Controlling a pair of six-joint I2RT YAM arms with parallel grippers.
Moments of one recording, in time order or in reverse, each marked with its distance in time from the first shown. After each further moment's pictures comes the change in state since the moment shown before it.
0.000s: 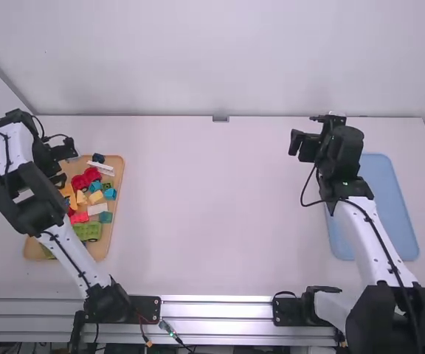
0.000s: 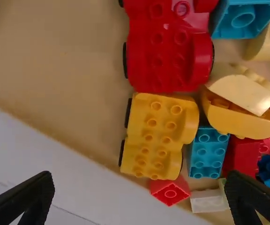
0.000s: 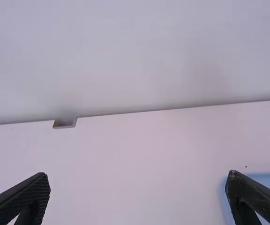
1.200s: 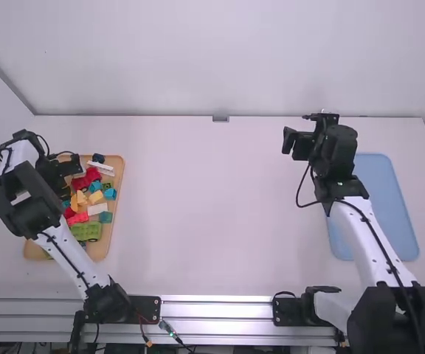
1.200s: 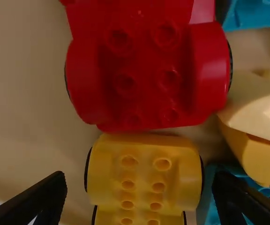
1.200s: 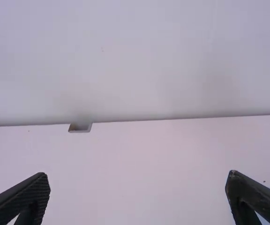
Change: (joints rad) left arm 0.040 0.002 -0.247 0.250 0.062 0.113; right arm 0.050 0.000 0.001 0.039 0.000 0.003
